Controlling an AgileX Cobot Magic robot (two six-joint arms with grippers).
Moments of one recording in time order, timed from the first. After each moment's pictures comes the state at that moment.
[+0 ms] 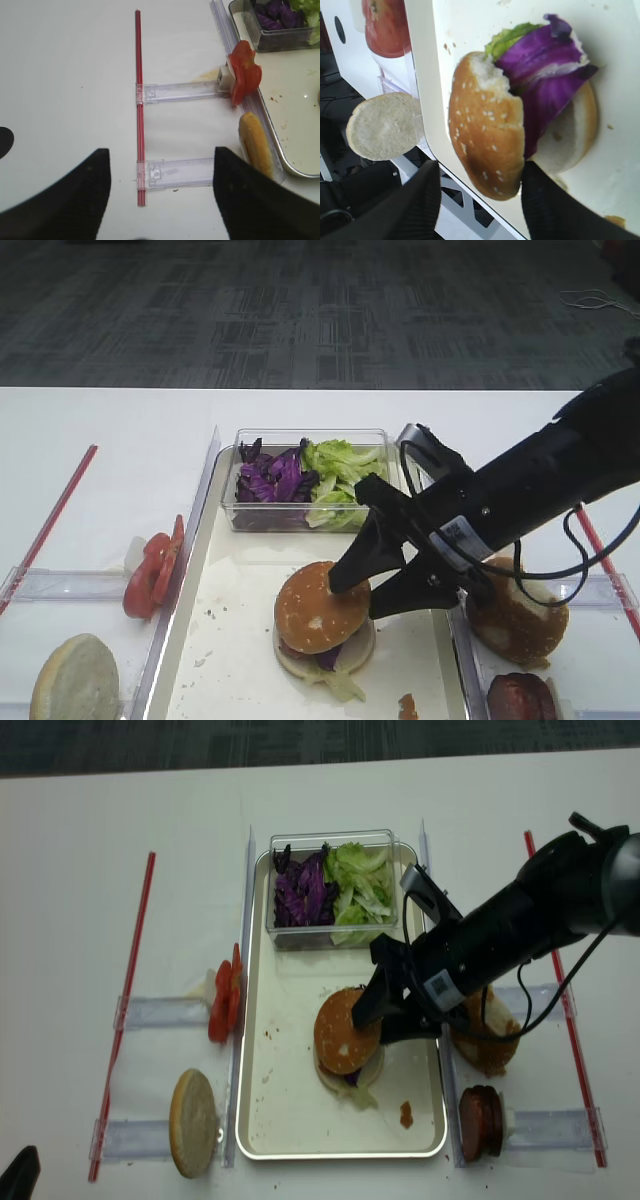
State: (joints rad) left arm -0.05 -0.02 -0.49 0.04 1.18 -0.04; right arm 0.29 1.82 -0.85 1.26 0.98 -0.67
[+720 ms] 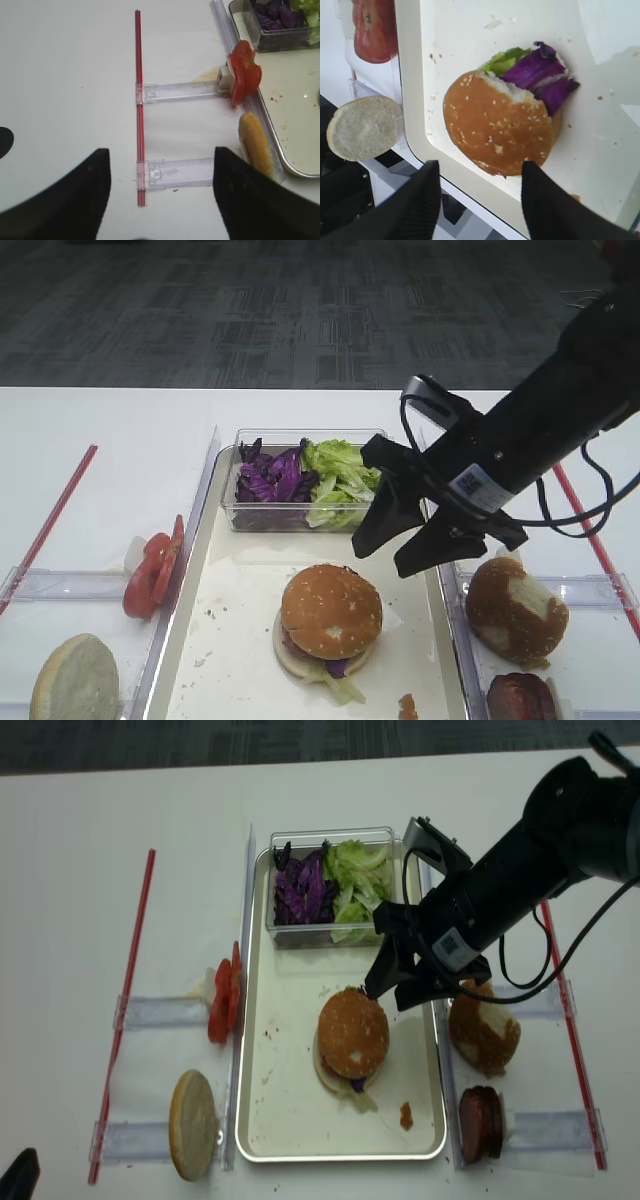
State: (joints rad) left arm -0.05 -0.02 -0.49 0.04 1.18 -0.04; right arm 0.29 1.74 -0.99 0.95 1.00 -0.40
